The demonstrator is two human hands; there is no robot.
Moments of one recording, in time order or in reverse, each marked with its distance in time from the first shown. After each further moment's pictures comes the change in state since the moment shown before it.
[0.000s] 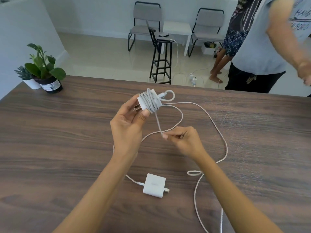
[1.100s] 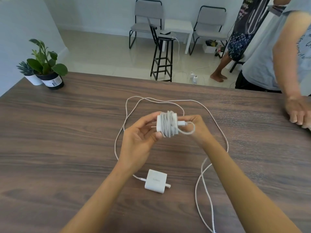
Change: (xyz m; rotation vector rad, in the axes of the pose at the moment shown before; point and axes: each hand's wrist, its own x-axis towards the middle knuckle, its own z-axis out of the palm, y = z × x) left_hand -0.032 -0.008 -0.013 0.054 -0.308 -0.113; right_hand 0.013 -0.032 -0.024 0.263 -0.040 0.156
